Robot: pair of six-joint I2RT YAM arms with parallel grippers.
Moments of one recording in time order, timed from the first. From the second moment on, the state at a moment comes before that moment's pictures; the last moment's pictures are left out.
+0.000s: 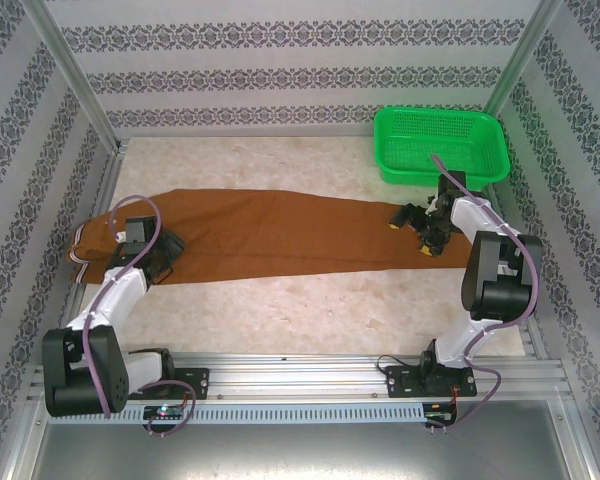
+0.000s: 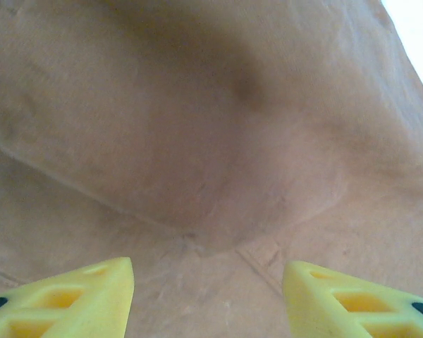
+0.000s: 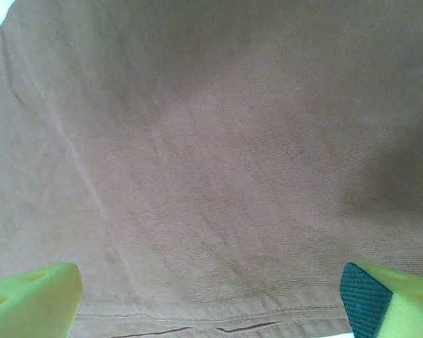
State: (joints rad) left arm 0.13 1.21 0.62 -0.30 0.00 -0.77; right arm -0.15 1.73 1.14 -0.73 -0.37 0.48
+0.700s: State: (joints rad) left arm 0.13 1.36 0.68 -0.24 0.04 -0.76; right arm -0.15 1.75 1.14 -0.70 -0.40 0.51
